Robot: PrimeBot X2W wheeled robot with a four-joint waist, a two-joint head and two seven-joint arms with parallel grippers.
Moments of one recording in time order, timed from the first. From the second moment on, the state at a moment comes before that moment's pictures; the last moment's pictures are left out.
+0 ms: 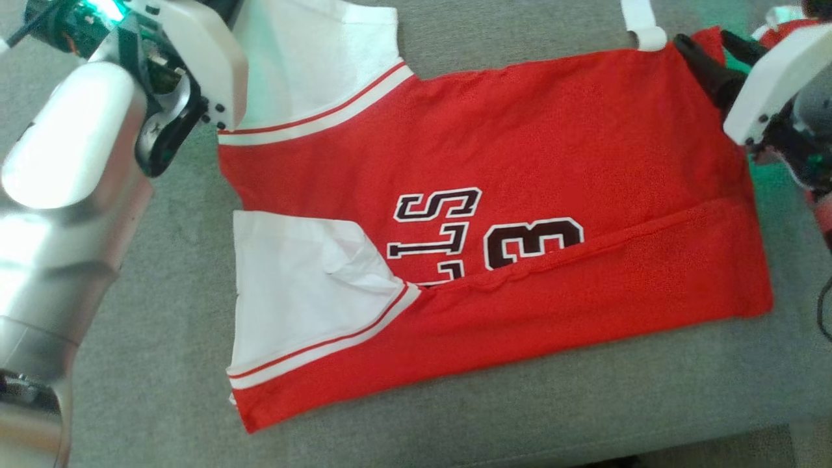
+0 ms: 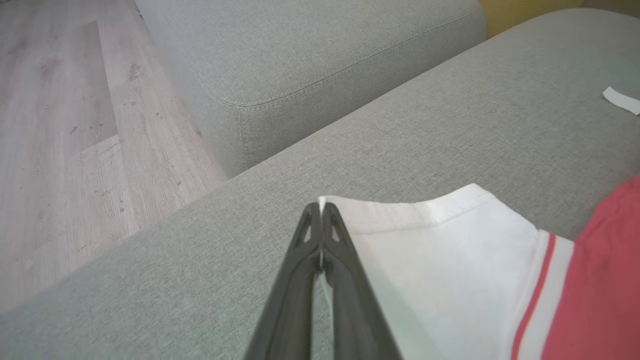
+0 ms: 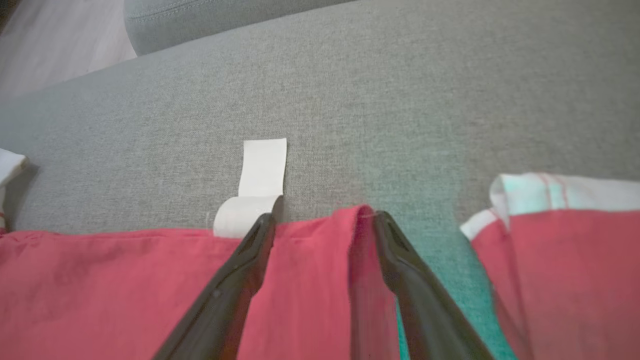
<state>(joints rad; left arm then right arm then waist) -1.11 0.38 -0.74 0.61 -0.59 -0.12 0.32 -0.91 -0.50 0.55 0.68 0.90 0.13 0.39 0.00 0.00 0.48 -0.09</state>
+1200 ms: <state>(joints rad) -1.22 0.35 -0.77 0.77 -0.59 -0.11 -0.01 -1.09 -0.51 0.65 0.91 0.97 0.13 0.20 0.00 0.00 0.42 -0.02</state>
